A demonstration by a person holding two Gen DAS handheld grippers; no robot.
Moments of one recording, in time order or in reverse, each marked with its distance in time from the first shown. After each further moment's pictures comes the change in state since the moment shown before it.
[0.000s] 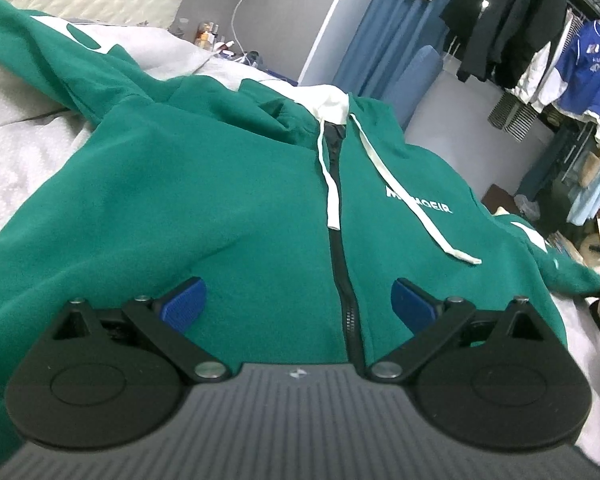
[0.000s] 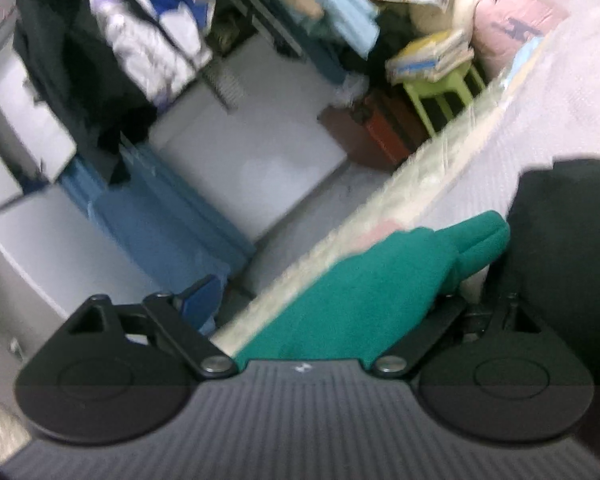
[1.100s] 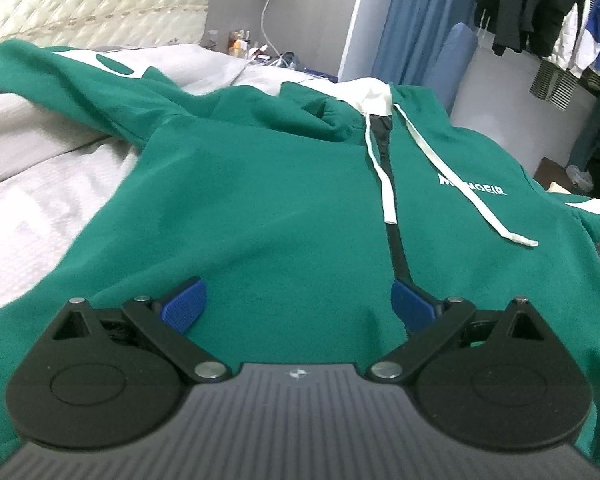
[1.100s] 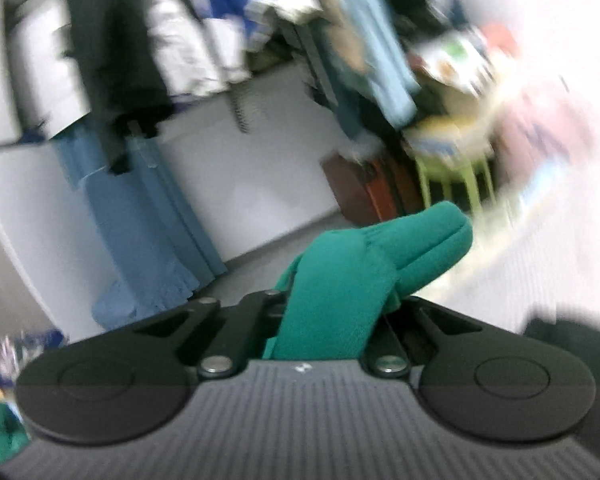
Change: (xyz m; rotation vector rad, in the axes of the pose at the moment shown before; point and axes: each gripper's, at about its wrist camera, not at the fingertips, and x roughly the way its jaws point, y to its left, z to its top) left arm -0.002 0.001 0.006 0.099 0.019 0.192; right arm -0.037 0.092 0.042 -0.370 -0.190 -0.051
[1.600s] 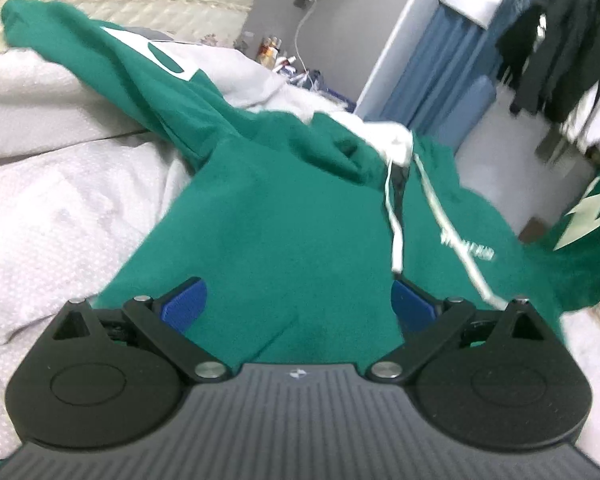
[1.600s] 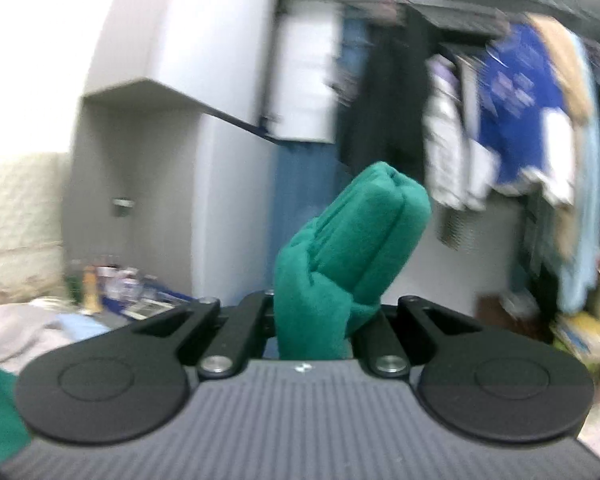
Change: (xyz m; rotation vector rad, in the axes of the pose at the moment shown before) left arm -0.040 0.058 0.024 -0.227 -0.041 -0.075; right arm -0.180 0.272 0.012 -0.475 -0.205 0.459
